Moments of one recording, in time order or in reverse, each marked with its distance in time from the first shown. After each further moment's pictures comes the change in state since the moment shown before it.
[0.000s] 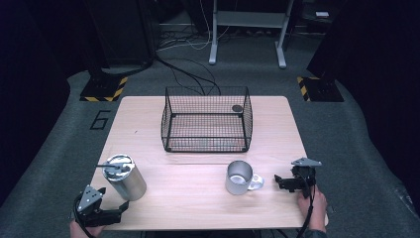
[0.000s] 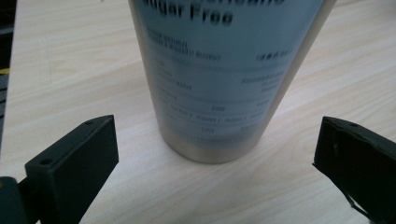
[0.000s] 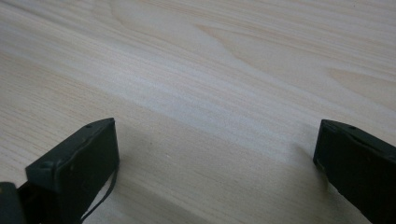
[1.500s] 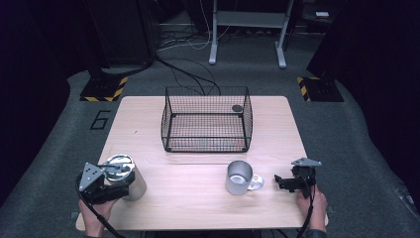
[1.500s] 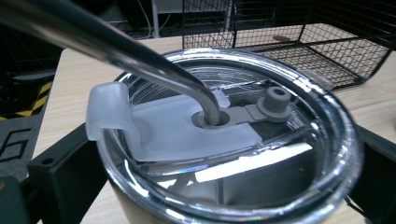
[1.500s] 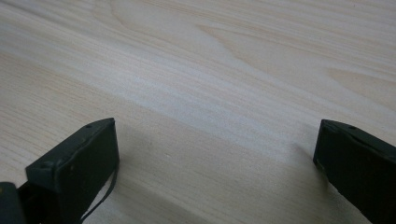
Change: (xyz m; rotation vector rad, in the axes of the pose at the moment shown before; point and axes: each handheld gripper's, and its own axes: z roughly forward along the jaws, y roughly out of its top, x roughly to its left) left arm -0.013 0.070 0.009 -0.201 0.066 -0.060; right arm 0.000 0.000 0.000 0.000 0.000 0.000
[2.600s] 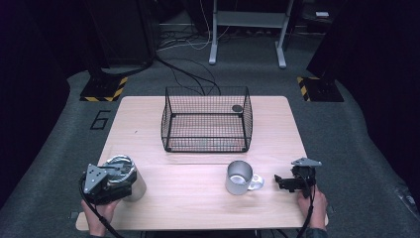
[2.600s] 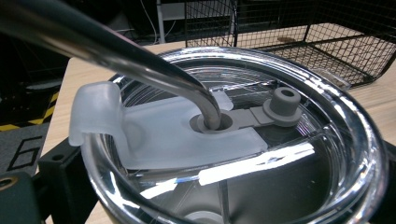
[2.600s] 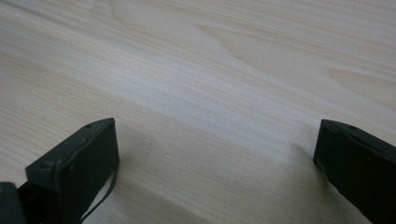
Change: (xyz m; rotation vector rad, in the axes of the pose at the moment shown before) left arm -0.006 -0.003 0.001 -0.026 0.026 0.039; right arm 0.000 0.000 0.000 0.001 0.000 0.004
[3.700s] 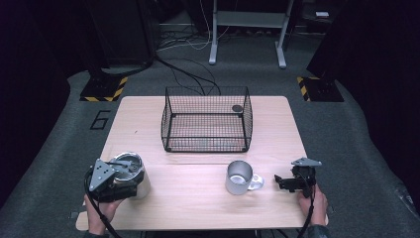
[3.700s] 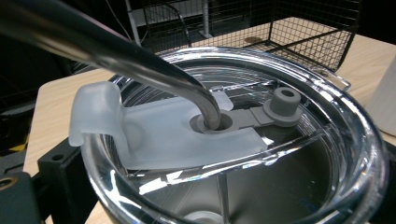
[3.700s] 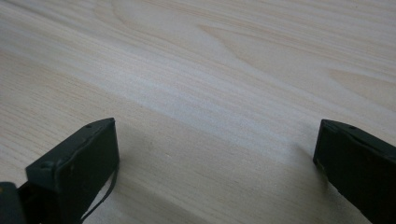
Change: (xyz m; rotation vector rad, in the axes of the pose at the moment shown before) left arm -0.020 0.030 -0.003 0.024 -0.103 0.124; right arm -0.001 0.000 0.000 0.000 0.007 -0.006
